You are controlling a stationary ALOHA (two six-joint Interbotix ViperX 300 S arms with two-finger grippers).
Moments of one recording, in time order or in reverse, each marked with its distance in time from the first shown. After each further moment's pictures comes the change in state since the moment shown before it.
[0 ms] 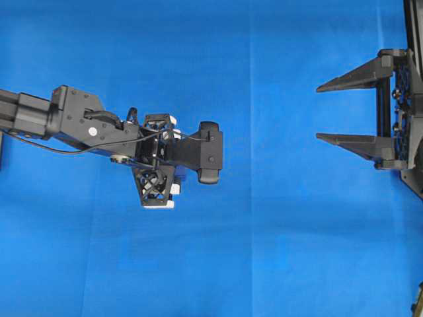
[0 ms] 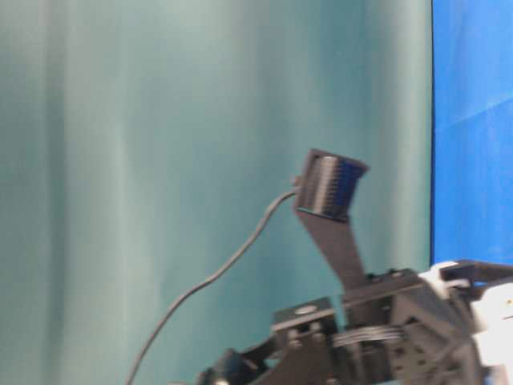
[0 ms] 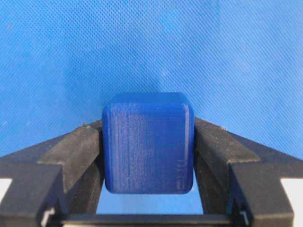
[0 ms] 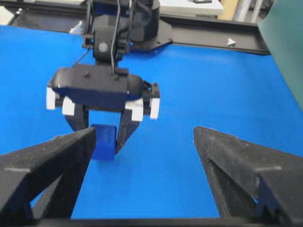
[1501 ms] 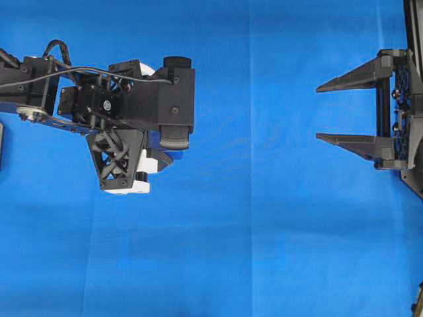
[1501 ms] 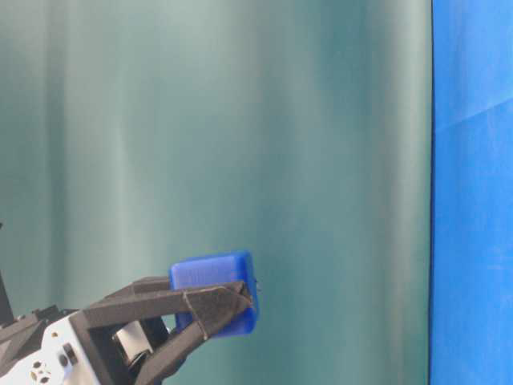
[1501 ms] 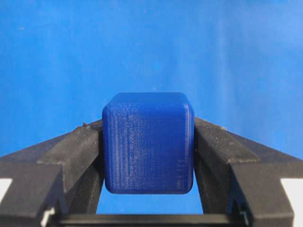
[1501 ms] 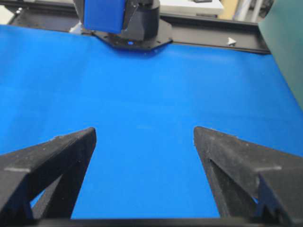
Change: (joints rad) left arm -0.002 -0.354 -0.212 0.008 0.345 -0.008; right arm -0.002 0.002 -0.002 0.000 0.002 0.000
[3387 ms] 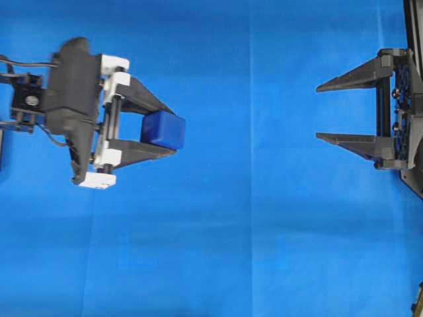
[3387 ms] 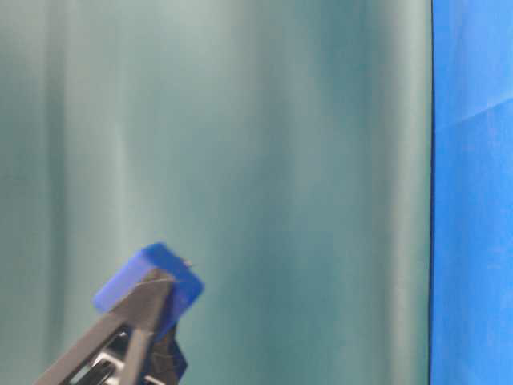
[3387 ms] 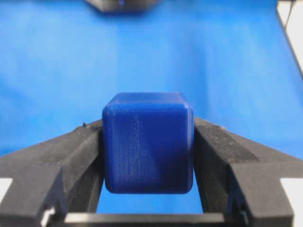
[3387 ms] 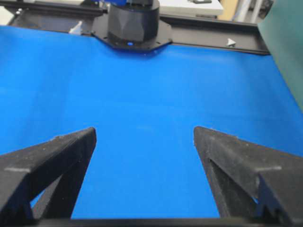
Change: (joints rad) left arm 0.017 -0.268 0.465 0.002 -0.897 0.055; right arm 0.000 0.002 0.000 0.000 -0.003 0.000
